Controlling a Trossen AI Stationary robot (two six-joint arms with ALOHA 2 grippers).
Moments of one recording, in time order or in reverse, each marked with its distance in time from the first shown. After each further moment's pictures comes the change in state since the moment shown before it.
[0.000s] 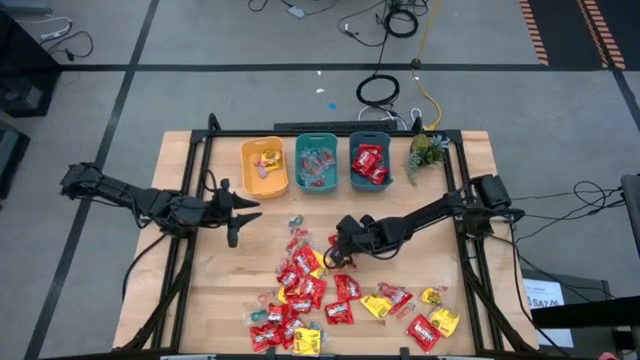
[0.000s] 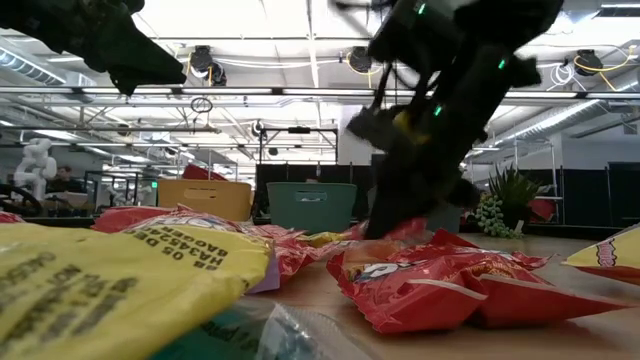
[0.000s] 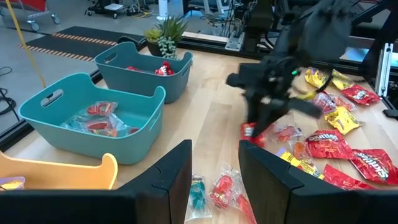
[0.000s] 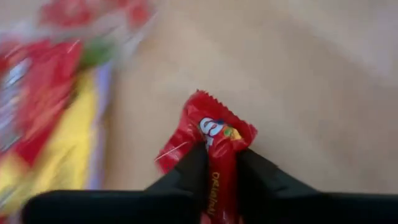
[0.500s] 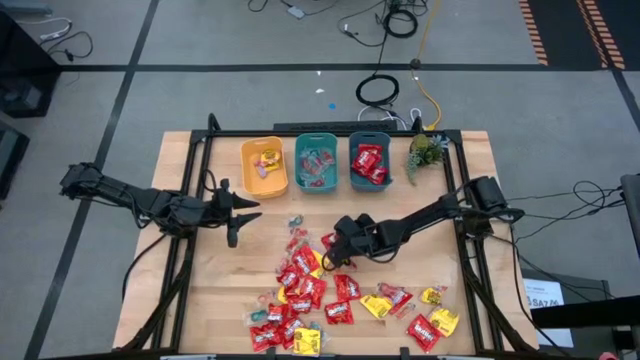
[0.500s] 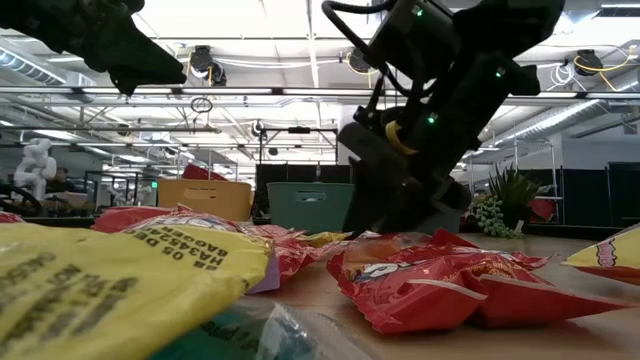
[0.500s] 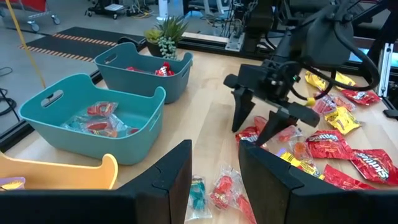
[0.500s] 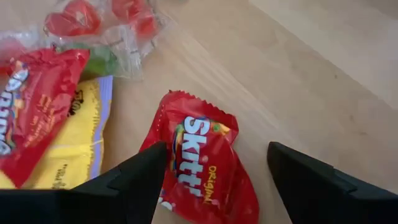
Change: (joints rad) left arm 0.000 0.000 0.000 0.000 0.000 0.002; right arm 0.005 0.079 0.008 0.052 0.091 -0.018
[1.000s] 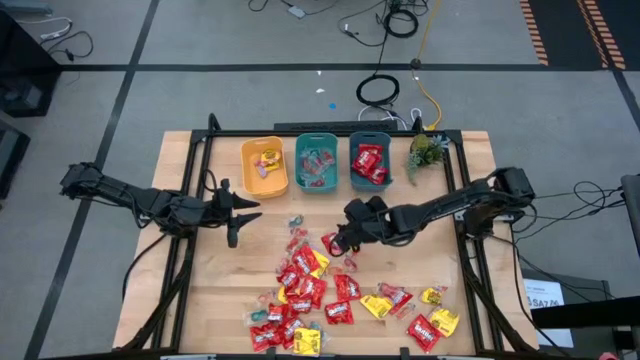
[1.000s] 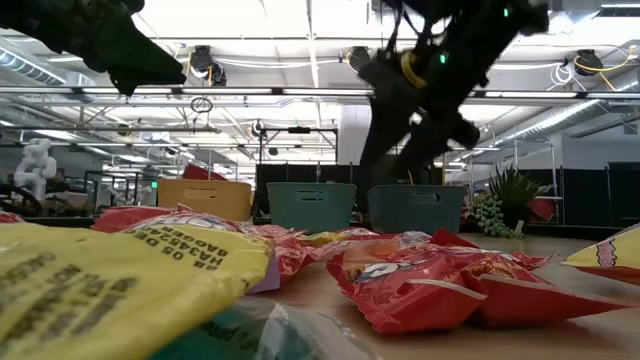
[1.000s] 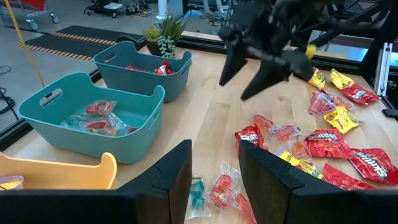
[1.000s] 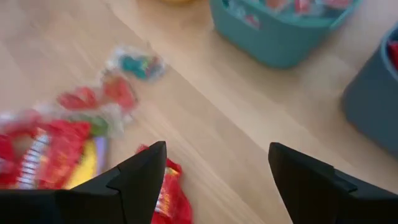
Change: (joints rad) left arm 0.000 0.000 0.000 -0.003 0.004 -0.004; right arm -0.036 -0.262 0.023 -0.234 0.148 -0.061
